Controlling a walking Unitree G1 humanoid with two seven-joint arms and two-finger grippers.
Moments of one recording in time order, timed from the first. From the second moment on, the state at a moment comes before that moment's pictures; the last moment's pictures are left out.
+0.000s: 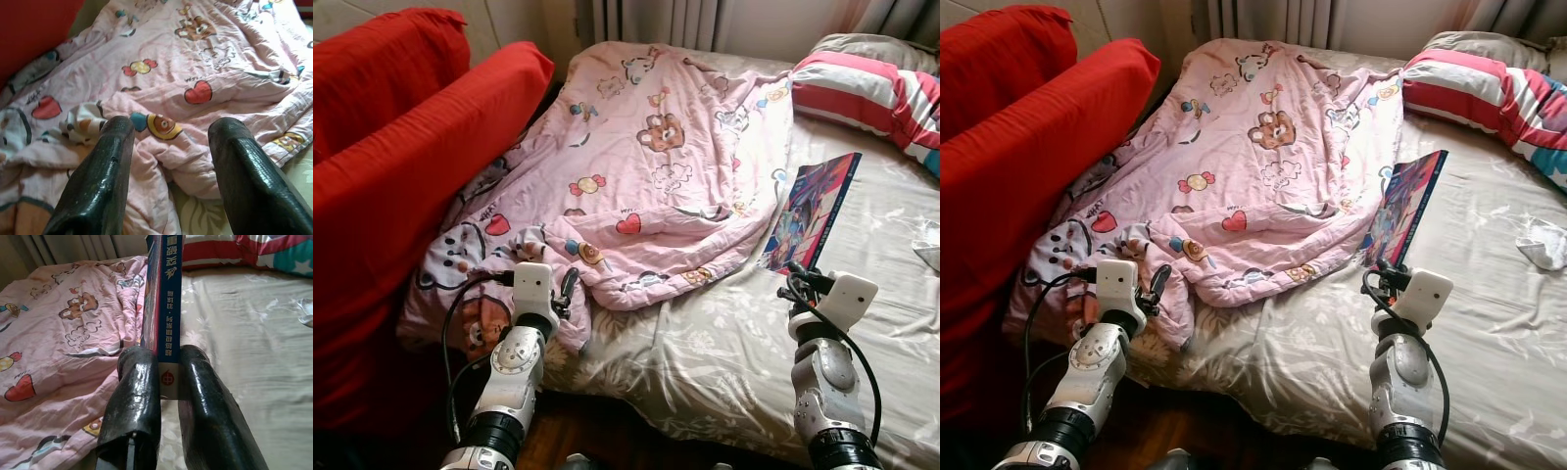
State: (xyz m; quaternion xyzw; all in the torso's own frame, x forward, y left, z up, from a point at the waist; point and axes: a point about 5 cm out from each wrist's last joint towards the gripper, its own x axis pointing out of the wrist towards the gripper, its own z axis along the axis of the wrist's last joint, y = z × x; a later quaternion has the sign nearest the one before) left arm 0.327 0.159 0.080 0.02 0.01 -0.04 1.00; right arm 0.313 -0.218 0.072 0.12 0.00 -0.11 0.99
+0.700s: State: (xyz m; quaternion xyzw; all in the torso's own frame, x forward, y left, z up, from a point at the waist) left arm 0.334 0.171 0.087 0.04 0.00 -0.03 1.00; right arm 0.316 -0.203 0.071 0.13 0.01 -0.10 0.99
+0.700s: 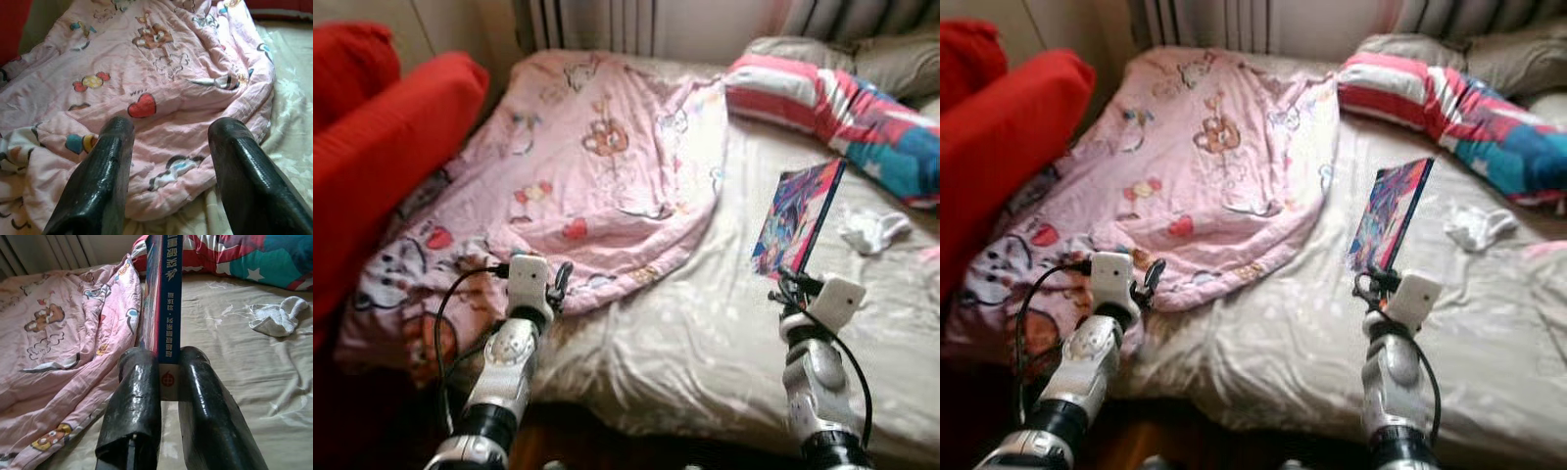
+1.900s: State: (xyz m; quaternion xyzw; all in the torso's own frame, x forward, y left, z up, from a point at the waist) left arm 0.332 0.165 0.081 0.04 0.01 -0.04 1.00; right arm 0.311 -0.200 0.062 0.13 0.02 -0.09 0.99
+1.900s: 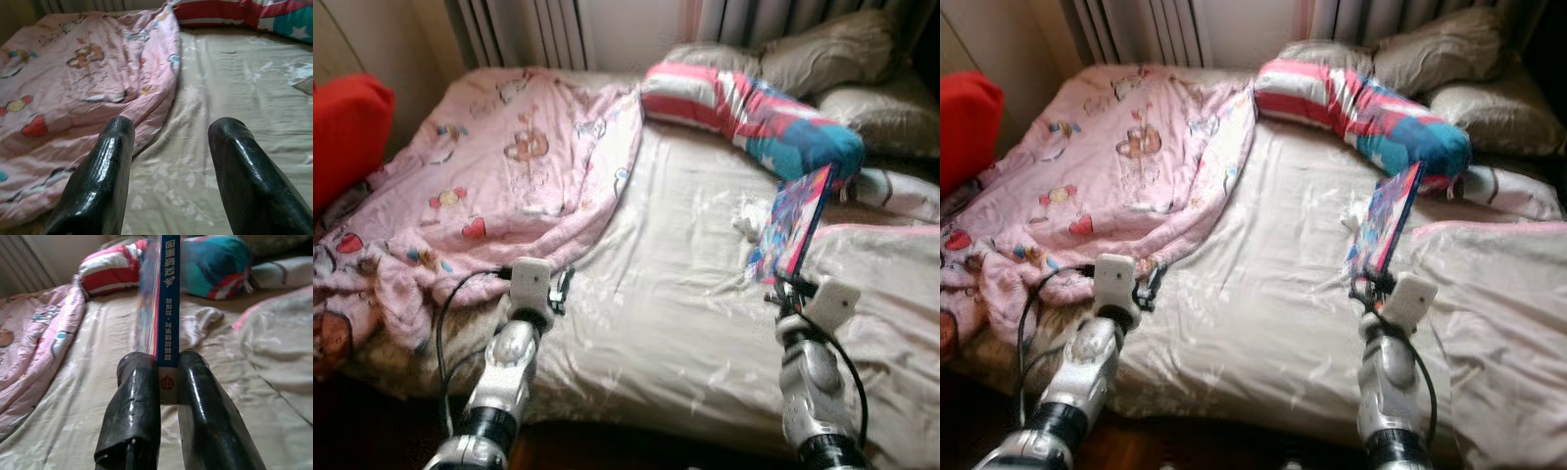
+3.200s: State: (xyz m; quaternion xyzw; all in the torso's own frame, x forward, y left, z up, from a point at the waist) left arm 0.303 0.213 0.060 0.04 0.04 0.07 1.00; right arm 0.305 -0.187 0.047 0.00 0.08 0.01 1.00
